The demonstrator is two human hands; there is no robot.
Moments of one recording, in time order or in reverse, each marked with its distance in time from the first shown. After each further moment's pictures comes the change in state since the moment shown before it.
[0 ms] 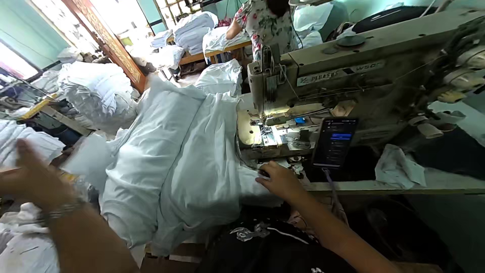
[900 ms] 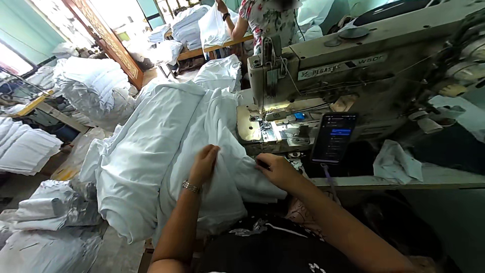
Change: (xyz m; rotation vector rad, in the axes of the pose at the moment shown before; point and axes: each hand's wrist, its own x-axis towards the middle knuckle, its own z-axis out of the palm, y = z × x) left_hand -0.213 -0.019 0.174 -0.415 -1.200 -0.261; right_hand 0.010 -0.010 -0.025 0.190 -0.005 -0.199
